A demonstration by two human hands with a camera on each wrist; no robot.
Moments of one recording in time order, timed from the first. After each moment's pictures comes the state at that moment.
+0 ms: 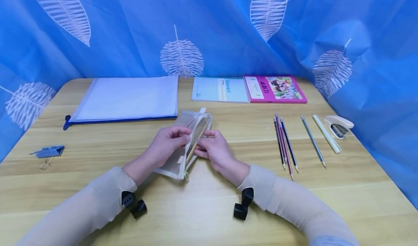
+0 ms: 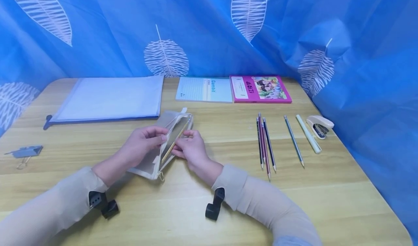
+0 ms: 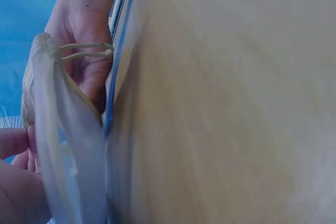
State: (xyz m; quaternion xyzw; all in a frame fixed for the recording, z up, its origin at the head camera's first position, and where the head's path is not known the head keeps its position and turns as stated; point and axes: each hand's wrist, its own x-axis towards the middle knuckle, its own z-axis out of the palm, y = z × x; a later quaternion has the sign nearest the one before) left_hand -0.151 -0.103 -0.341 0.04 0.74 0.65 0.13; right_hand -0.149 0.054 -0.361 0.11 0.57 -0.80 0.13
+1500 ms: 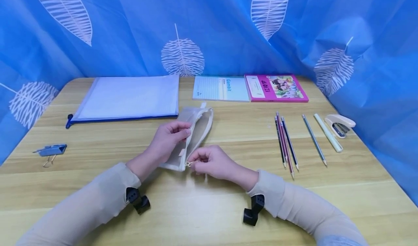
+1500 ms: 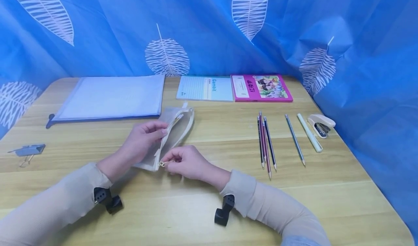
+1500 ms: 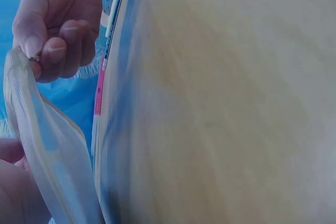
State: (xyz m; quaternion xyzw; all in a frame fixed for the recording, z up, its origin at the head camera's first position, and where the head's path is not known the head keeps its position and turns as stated) left_hand -0.156 -0.100 -0.339 0.00 0.74 0.67 0.10; right_hand -0.117 0.075 -0.354 -0.28 0.76 -0.56 0.17
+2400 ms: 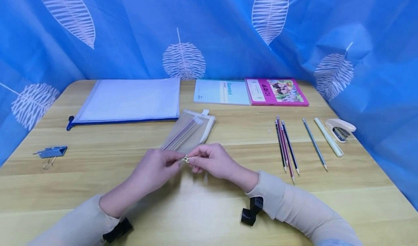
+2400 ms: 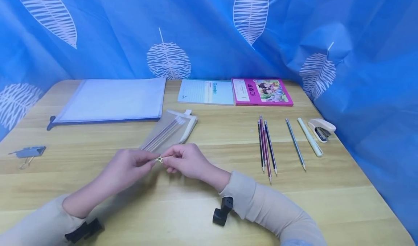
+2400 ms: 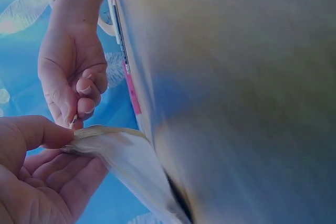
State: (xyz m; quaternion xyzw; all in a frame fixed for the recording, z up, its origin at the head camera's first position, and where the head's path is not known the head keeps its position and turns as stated) left_hand -0.084 -0.118 -0.308 0.17 0.92 0.36 0.02; right_hand -0.121 0.072 -0.344 -0.25 0.74 -0.60 0.17
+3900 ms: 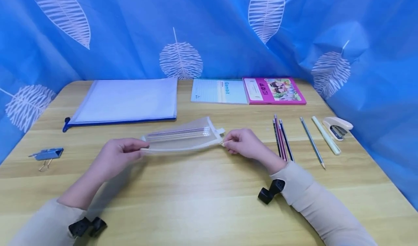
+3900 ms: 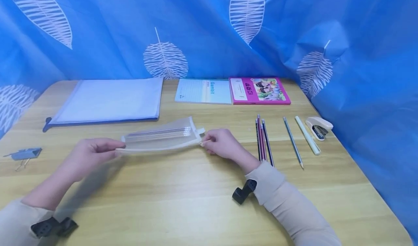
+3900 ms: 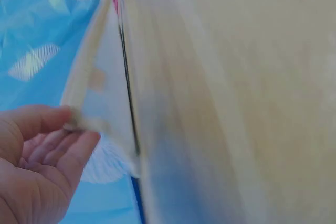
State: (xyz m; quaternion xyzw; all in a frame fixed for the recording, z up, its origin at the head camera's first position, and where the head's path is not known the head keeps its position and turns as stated) left_hand -0.113 -0.203 -0.320 0.07 0.90 0.42 0.08; right_hand -0.168 0.157 -0.346 -0.16 0.87 -0.44 0.14
